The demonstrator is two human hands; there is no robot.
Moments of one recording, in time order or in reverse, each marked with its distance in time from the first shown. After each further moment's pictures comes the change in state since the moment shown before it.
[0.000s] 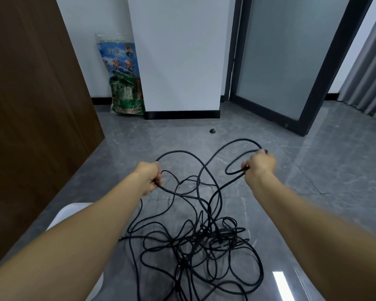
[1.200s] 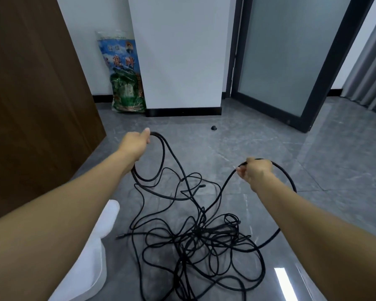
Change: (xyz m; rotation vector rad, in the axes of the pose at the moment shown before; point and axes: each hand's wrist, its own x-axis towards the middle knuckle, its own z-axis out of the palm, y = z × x) left_hand -0.001 0.049 -0.030 0.450 0.113 0.464; right_hand 0.007 0.013 -0.010 -0.271 -0.085 0.155
